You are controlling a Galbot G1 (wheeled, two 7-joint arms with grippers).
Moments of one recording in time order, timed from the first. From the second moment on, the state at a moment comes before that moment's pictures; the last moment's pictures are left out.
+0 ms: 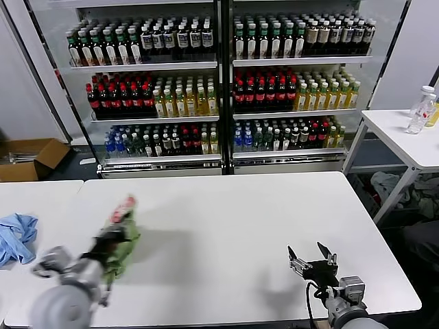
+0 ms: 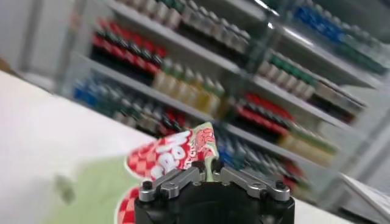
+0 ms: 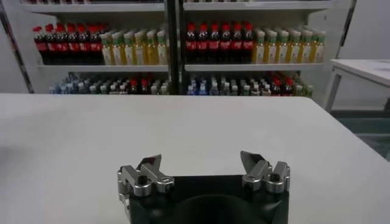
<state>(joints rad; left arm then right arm) 1.32 -1.30 -0.64 -2.13 -0.87 0.56 -0.18 -1.54 1.12 0.51 2.20 0.44 -0.45 0.18</state>
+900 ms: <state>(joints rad) 1.13 -1.55 -0.10 -1.86 -0.47 0.36 -0.11 -1.38 1.10 0.41 2.14 0.51 -0.43 0.18</state>
